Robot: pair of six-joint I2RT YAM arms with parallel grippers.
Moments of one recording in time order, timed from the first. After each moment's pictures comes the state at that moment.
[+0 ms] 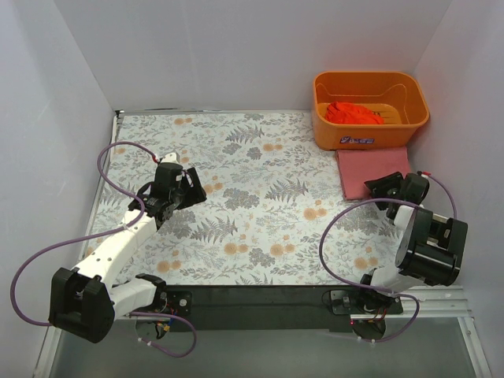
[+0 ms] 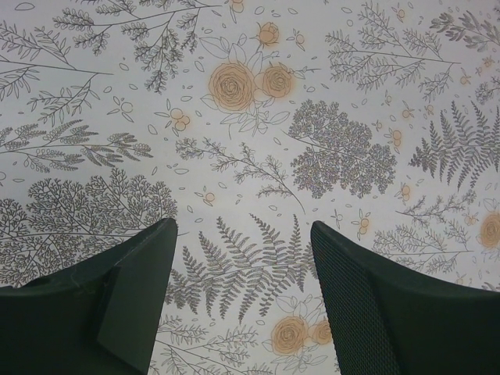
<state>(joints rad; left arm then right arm) -0.33 1.12 0.77 -0.39 -0.12 -0.56 -0.37 1.48 0.51 0.35 -0.30 0.85</state>
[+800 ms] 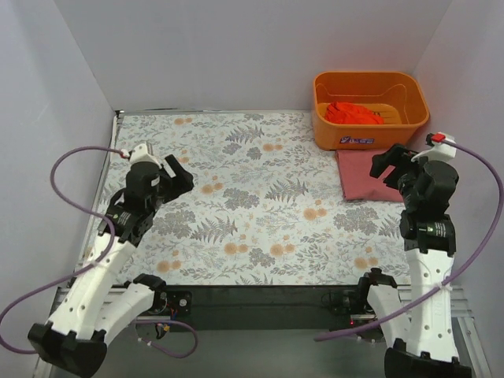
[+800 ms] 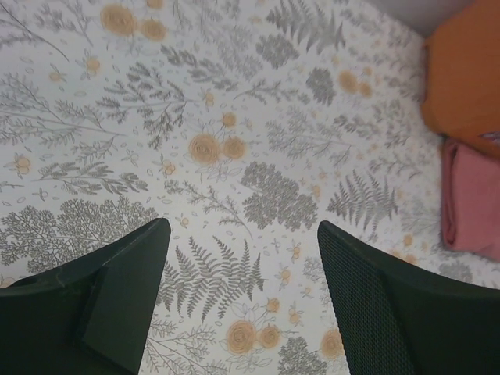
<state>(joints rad) -0.33 0.89 0.90 -0.54 -0.20 -0.63 -0.15 0.74 0.94 -0.43 -0.09 0.32</state>
